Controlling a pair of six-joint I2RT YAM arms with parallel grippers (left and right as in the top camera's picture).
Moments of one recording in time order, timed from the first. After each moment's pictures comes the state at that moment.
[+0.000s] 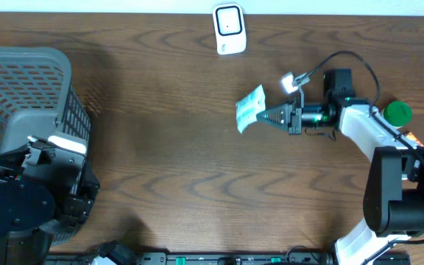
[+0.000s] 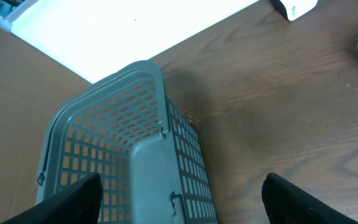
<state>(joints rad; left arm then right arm) -0.62 0.95 1.88 -1.65 -0.58 0.09 0.03 1.84 1.06 -0.44 -1.38 -0.28</state>
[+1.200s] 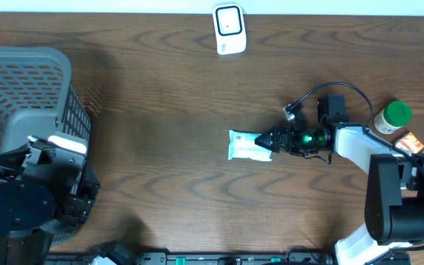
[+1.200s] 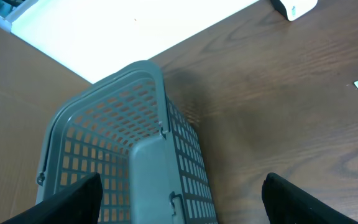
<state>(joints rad) -0.62 0.95 1.88 -1.65 -0.58 0.09 0.04 1.79 0.84 -0.36 -0.86 0.10</state>
